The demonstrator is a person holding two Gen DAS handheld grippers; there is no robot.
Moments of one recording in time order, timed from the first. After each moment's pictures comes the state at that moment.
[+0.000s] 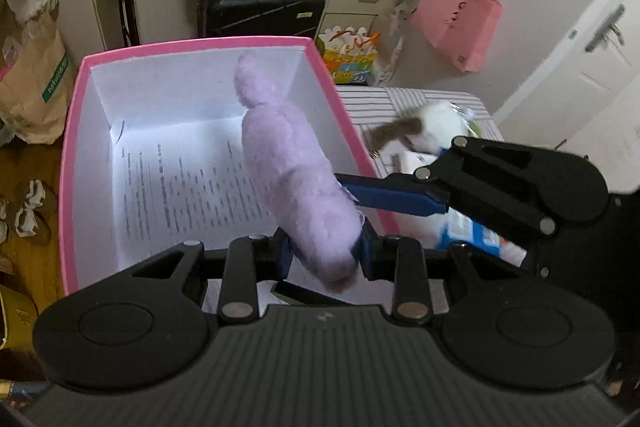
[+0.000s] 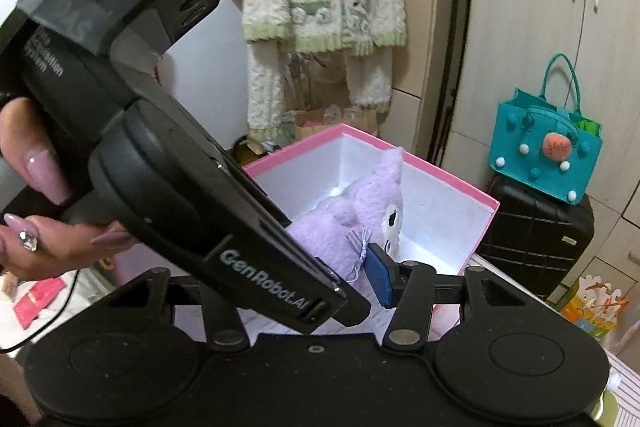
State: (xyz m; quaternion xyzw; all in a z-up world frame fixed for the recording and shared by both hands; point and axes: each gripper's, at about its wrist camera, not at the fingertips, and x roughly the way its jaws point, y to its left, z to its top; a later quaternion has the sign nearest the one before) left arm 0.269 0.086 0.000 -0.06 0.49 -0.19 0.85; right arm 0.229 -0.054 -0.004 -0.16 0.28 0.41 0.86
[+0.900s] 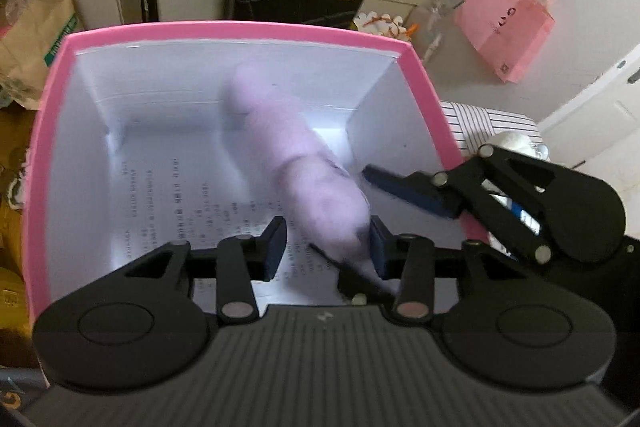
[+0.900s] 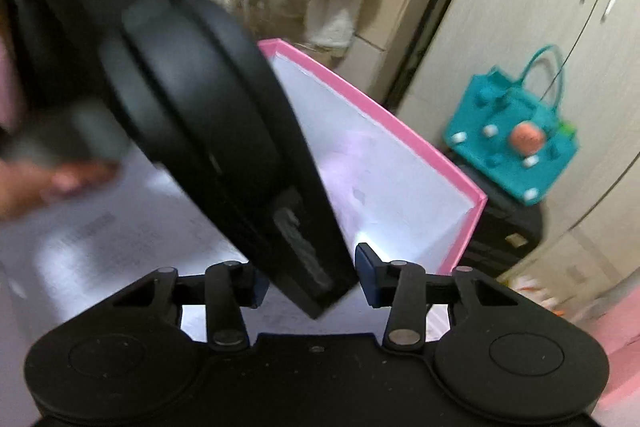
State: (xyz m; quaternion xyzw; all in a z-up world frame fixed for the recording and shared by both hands) left arm 0.336 0.109 -0.051 -0.10 0.52 -0.15 0.83; right arm 0.283 -0.006 -0.055 -0.31 0.31 0.31 0.85
